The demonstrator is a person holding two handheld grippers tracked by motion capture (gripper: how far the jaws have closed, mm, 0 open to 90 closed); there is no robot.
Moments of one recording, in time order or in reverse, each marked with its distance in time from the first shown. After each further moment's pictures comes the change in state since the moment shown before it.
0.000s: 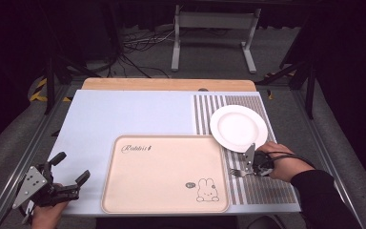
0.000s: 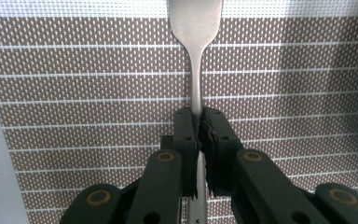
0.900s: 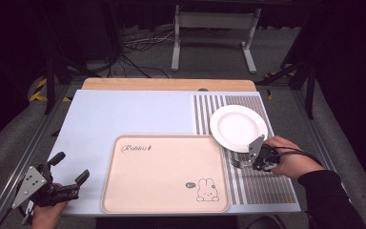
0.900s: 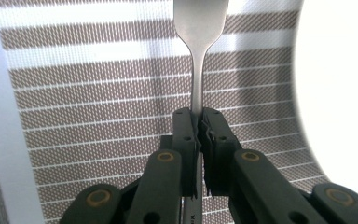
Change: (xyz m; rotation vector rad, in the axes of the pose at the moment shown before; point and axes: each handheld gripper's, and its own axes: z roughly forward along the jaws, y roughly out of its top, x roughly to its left) left arm 0.000 0.000 -0.001 -0.003 0.010 -0.009; right arm -0.001 -0.004 -0.031 -0.145 -0.052 0.078
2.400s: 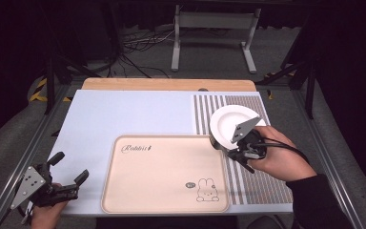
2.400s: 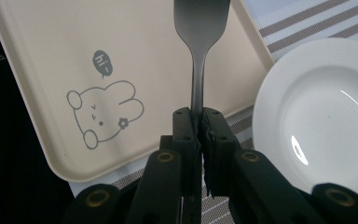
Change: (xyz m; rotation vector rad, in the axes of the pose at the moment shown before) left arm 0.000 0.001 -0.001 -0.012 0.002 0.006; right arm 0.018 0.076 -0.066 -0.292 -0.074 0.325
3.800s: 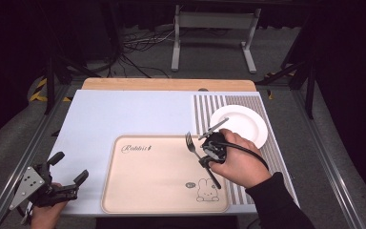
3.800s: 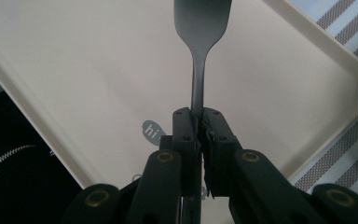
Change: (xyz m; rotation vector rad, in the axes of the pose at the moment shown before) left arm 0.000 0.001 -0.001 -0.011 -0.012 -0.002; right arm 0.037 0.054 0.051 0.042 0.024 0.427
